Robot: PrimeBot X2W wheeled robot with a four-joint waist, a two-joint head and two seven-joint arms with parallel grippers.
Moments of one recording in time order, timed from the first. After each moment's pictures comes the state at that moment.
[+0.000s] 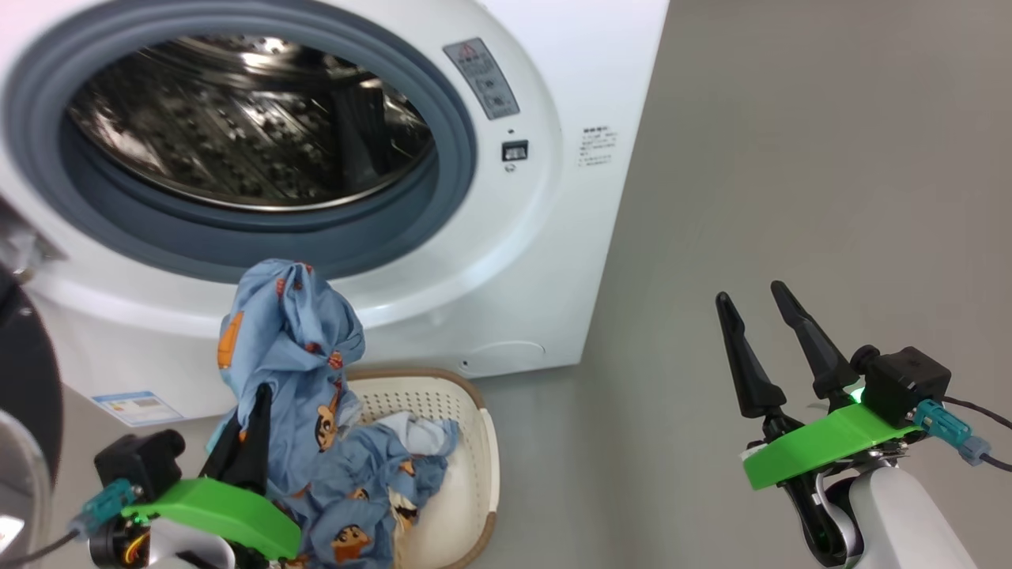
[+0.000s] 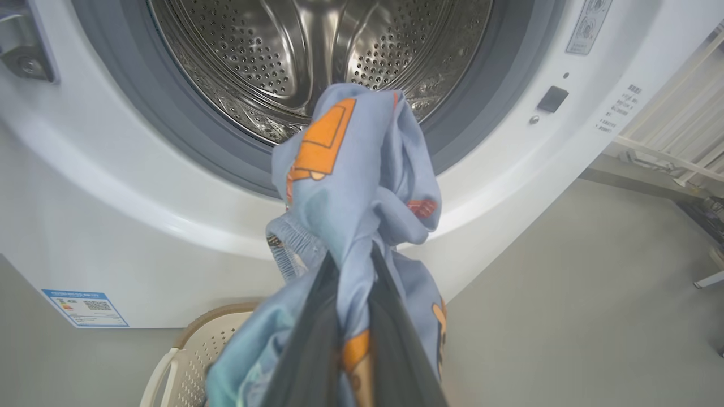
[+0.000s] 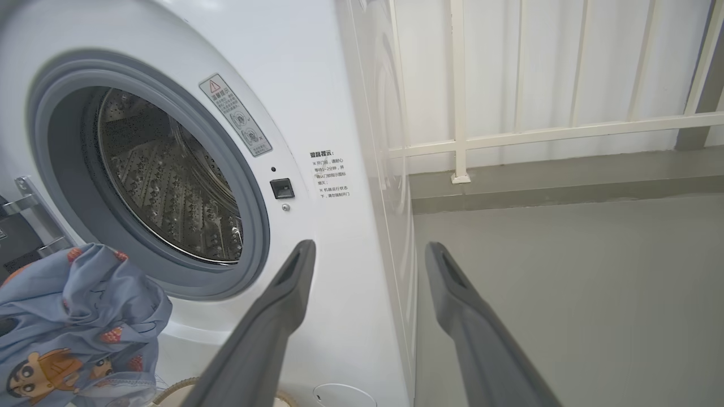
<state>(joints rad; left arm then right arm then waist) -0.25 0.29 -0.40 0.33 -0.75 -0.03 -0.25 -0.26 -0.13 0.11 0.23 0.35 0.13 -0.26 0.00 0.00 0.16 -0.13</state>
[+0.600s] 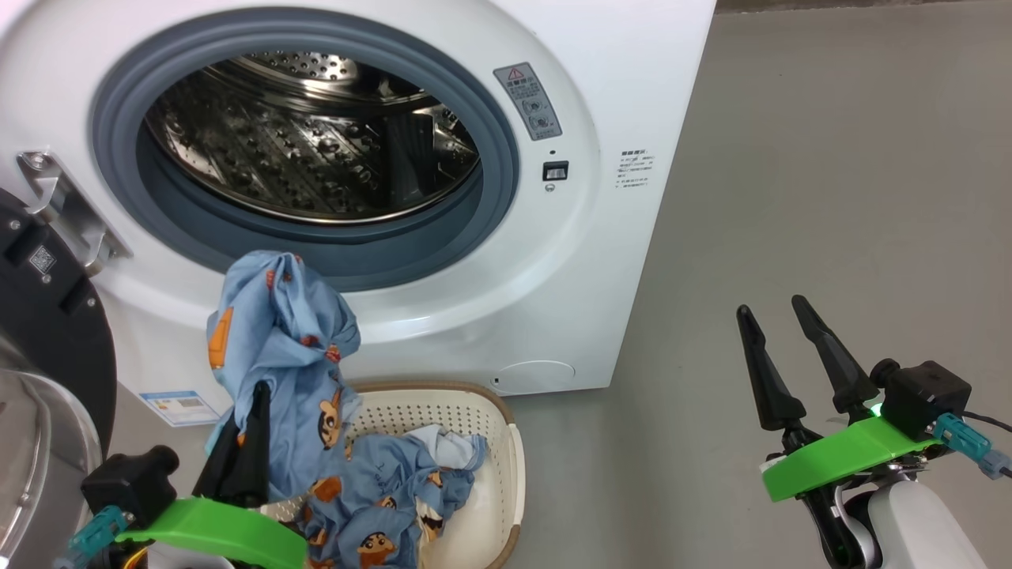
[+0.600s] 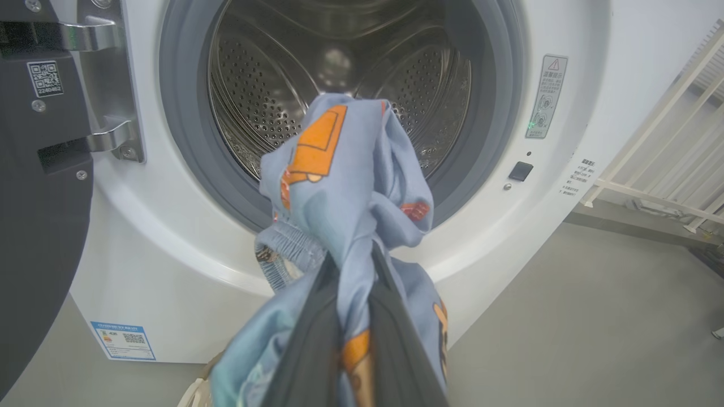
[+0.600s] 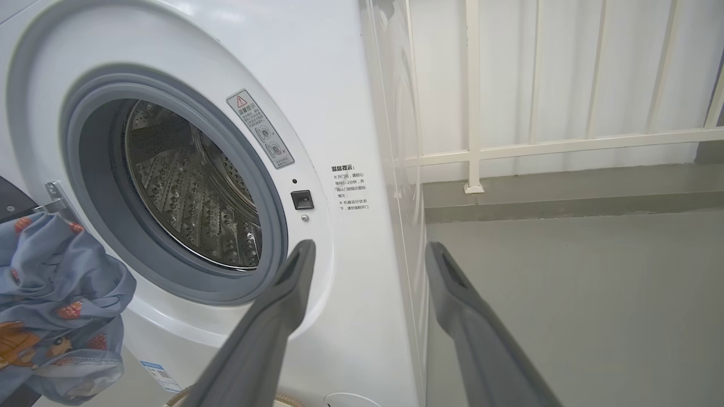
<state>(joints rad) -0.12 0.28 -0.33 0.10 -0.69 0.04 -0.25 -0.23 -0.16 0.09 0.22 0.36 0.13 -0.26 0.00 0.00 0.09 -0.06</state>
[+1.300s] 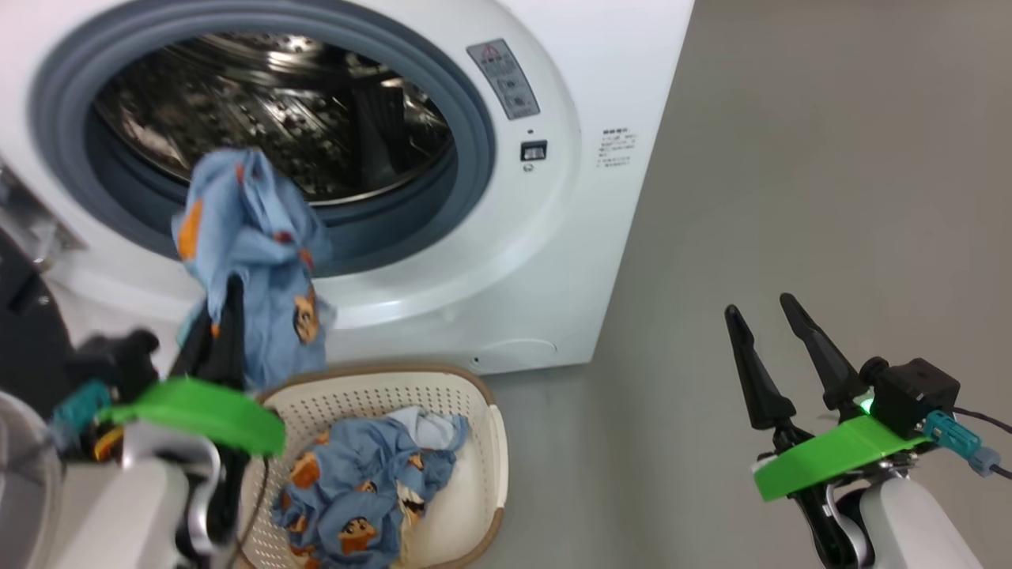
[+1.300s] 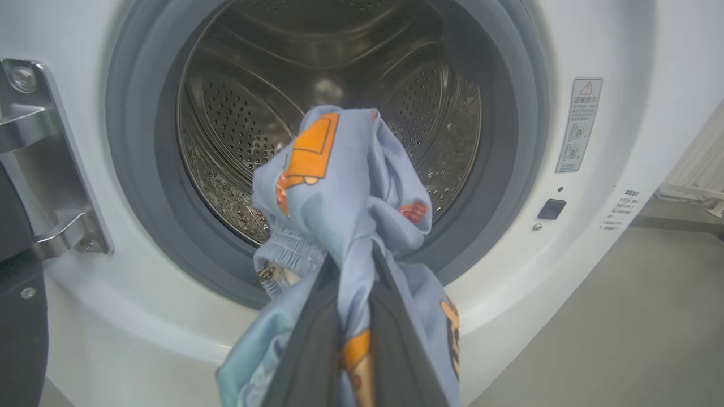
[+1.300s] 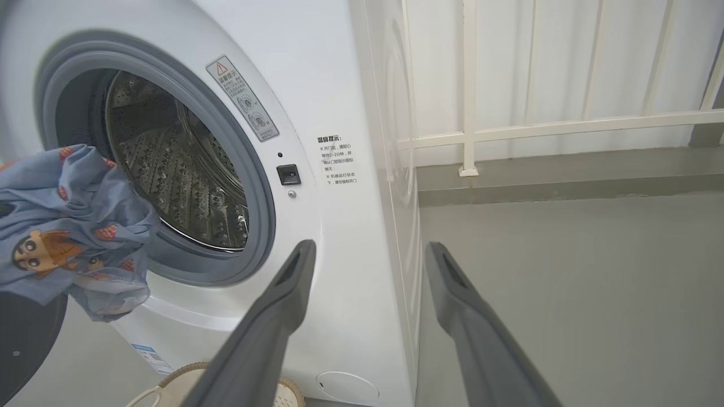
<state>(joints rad) -0.39 0.28 -0.34 0.28 -0.64 0.03 -0.22 -0.23 -0.16 0.12 0.22 0.36 0.13 -0.26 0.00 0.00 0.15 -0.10</state>
